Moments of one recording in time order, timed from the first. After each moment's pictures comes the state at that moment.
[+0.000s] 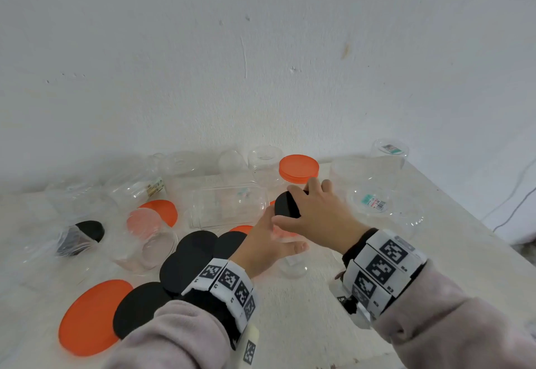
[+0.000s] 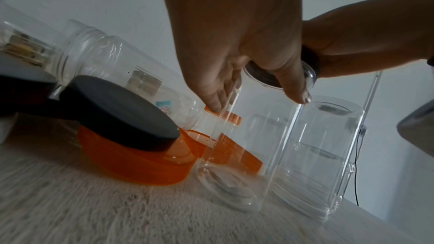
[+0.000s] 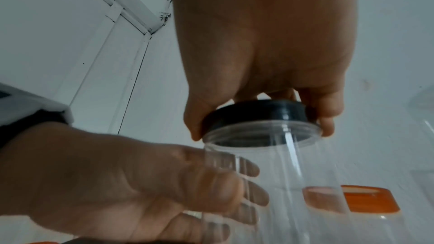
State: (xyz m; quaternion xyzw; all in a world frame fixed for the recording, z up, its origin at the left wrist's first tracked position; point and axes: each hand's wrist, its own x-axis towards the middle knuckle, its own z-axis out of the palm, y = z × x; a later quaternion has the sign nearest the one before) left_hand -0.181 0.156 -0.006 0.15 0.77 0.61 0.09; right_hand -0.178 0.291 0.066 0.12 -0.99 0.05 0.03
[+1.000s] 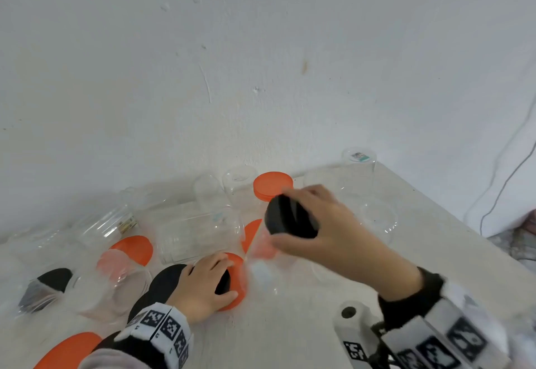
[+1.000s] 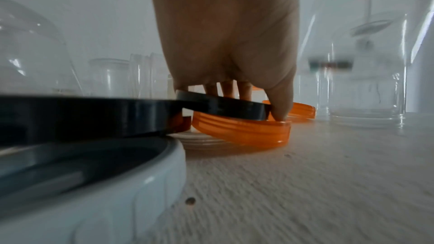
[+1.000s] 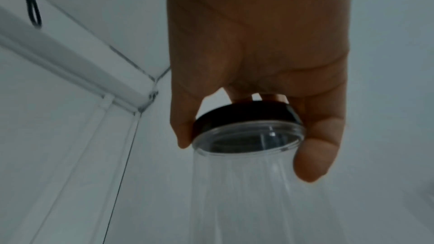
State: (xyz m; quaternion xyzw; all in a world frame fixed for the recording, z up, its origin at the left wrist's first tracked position) left_hand -0.194 0.092 -0.037 0.18 0.98 0.08 0.08; right_hand -0.122 0.346 0.108 0.16 -0.91 0.38 0.08
